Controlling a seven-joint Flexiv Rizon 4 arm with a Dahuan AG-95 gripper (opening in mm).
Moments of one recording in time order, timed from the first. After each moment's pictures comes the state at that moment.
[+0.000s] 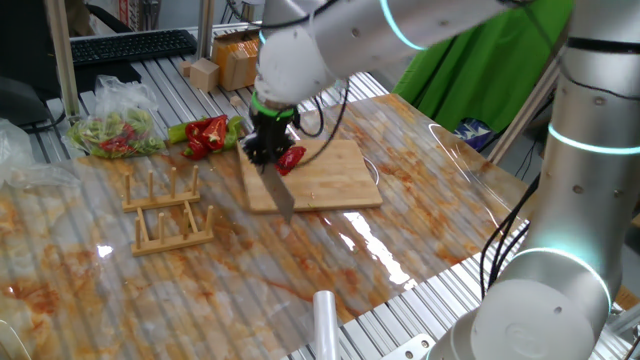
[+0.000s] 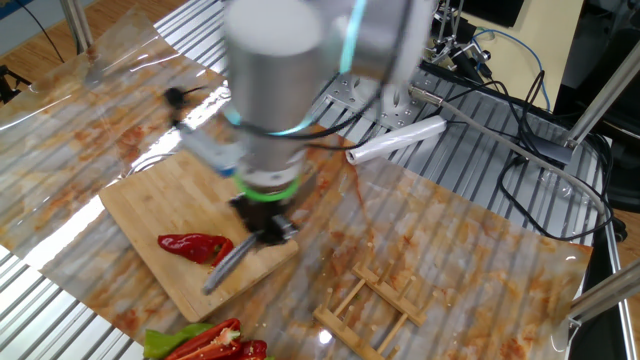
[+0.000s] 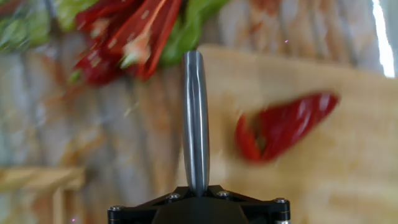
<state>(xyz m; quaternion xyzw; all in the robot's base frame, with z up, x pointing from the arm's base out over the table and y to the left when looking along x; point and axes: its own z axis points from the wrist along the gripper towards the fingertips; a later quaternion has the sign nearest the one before) 0.561 0.039 0.076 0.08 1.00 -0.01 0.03</state>
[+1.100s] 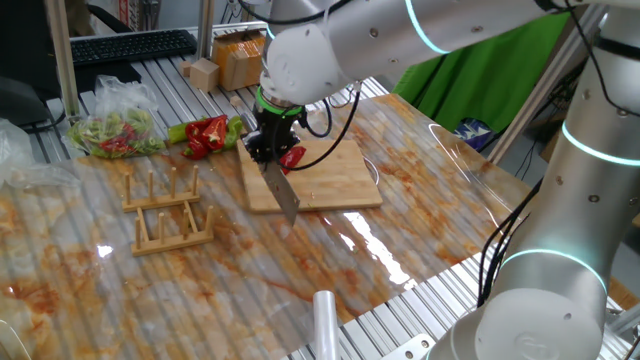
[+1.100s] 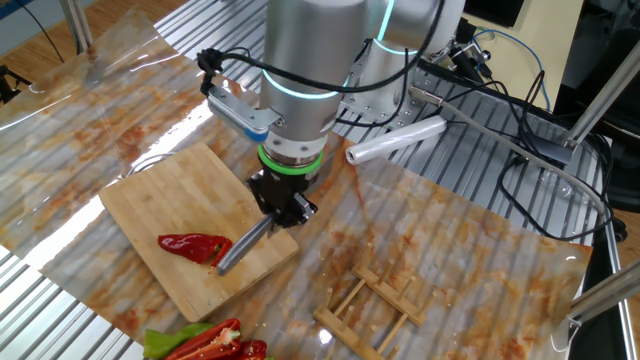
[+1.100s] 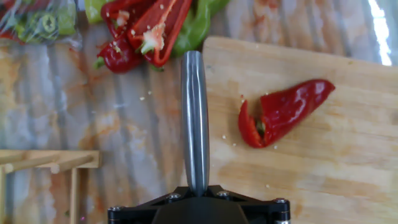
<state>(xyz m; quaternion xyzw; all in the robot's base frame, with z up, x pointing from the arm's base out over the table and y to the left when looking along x) 0.564 0.021 0.103 0.07 1.00 -0.02 0.04</state>
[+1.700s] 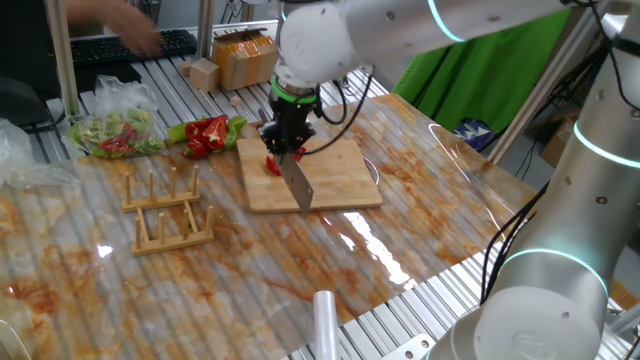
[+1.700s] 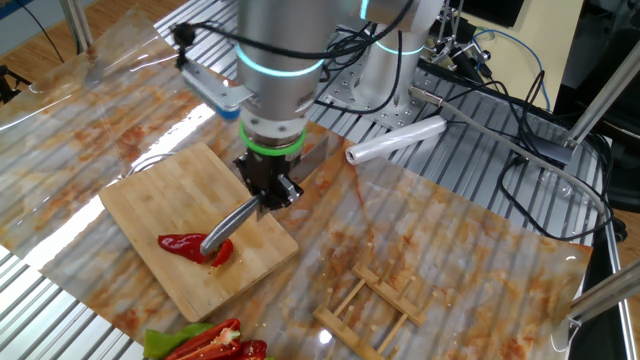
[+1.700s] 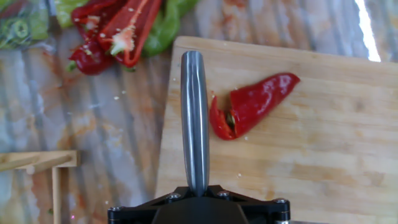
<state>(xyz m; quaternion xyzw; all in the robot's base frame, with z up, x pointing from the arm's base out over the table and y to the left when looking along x) 0.555 0.000 0.120 0.10 1.00 -0.01 0.01</state>
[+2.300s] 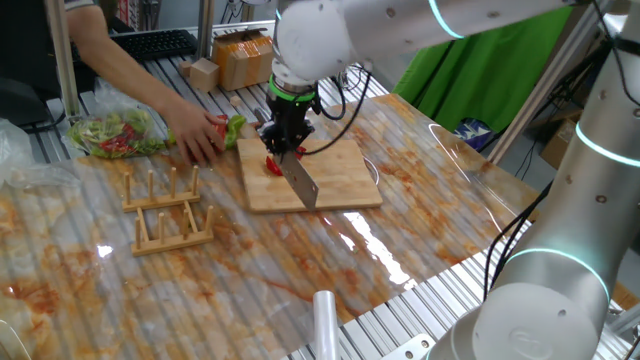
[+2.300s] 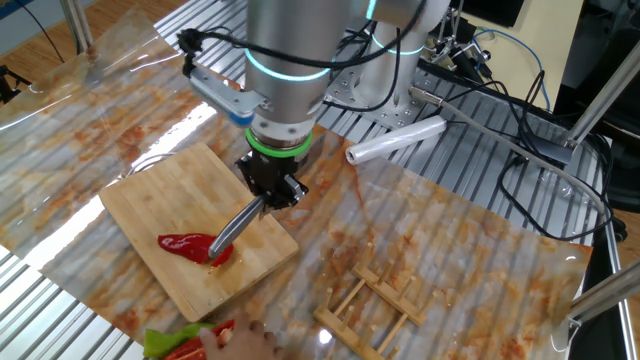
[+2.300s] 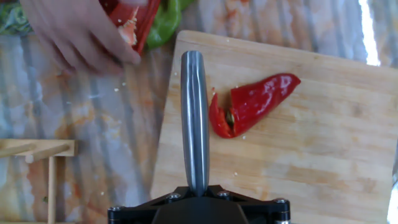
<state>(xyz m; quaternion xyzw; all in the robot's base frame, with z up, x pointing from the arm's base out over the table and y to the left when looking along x) 0.551 0.000 0.121 0.05 1.00 -0.03 0.03</state>
